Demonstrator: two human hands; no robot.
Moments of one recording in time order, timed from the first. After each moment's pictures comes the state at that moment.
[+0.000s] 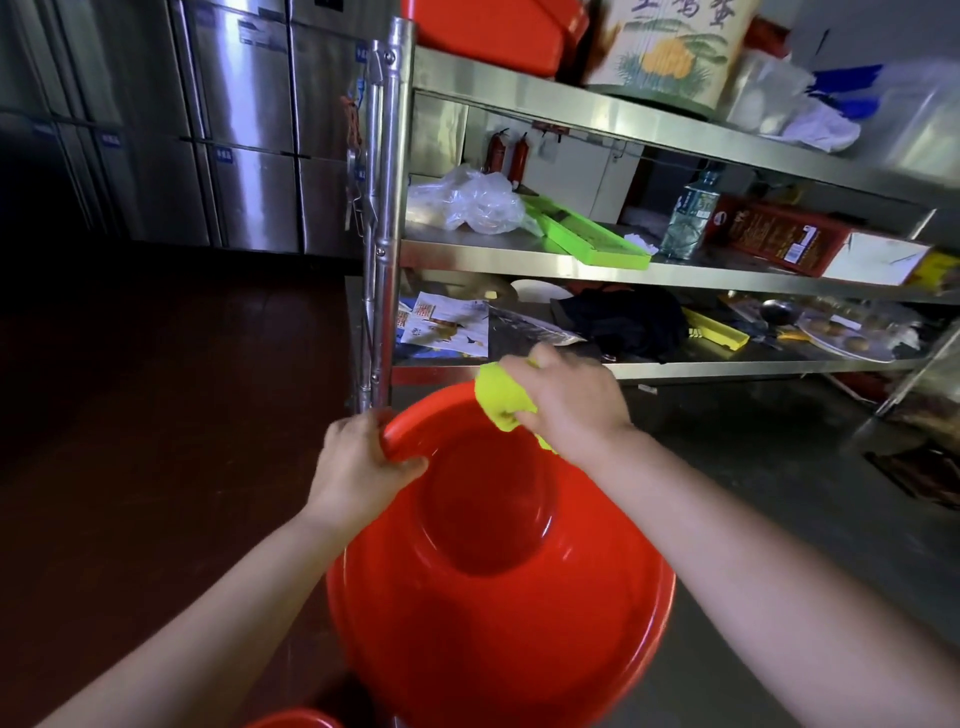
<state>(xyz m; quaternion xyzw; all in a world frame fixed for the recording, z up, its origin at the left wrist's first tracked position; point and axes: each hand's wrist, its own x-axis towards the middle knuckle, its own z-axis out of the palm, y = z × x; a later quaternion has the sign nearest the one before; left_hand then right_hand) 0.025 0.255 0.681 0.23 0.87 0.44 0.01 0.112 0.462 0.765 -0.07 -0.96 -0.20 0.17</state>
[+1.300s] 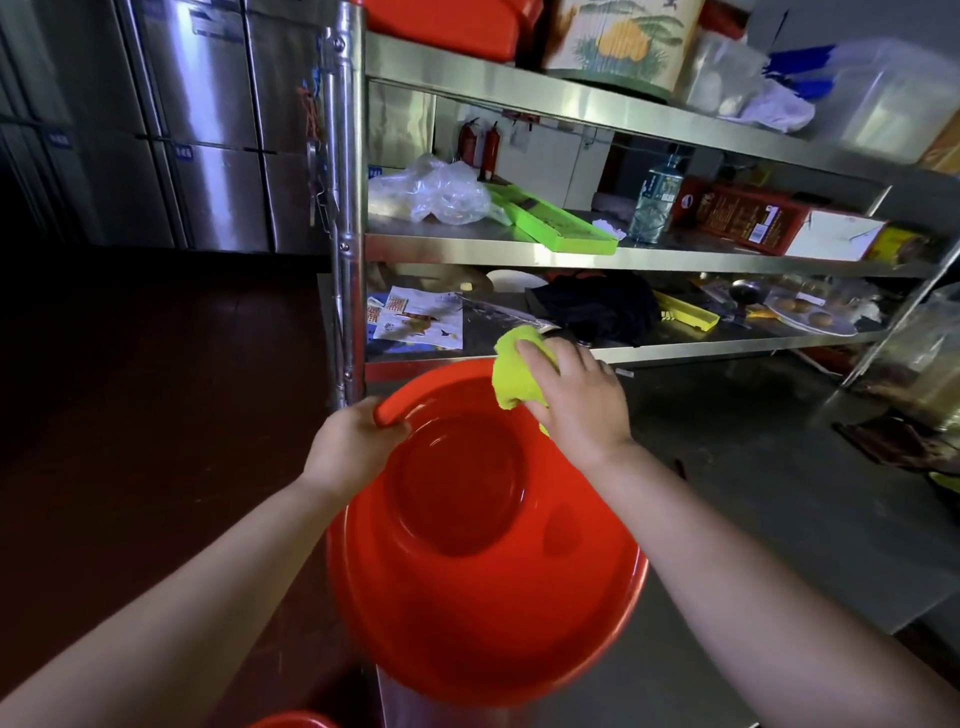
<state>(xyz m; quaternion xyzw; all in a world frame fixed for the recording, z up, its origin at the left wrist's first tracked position) 0.015 0.281 0.690 0.23 0.83 0.50 0.07 0.135 0.501 0.735 -0.11 -0.92 -0.21 0.32</state>
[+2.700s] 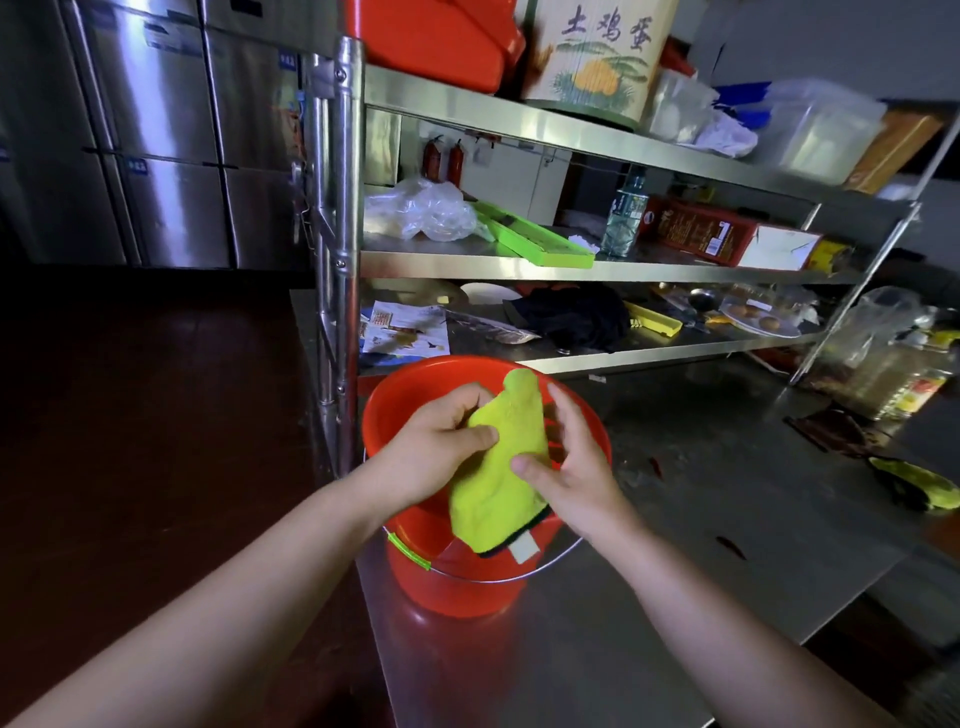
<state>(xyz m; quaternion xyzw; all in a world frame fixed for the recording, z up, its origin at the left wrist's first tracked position) 0.060 0.294 0.736 0.49 0.57 0.62 0.22 0.186 0.433 0.712 -0.15 -0.83 0.46 0.28</state>
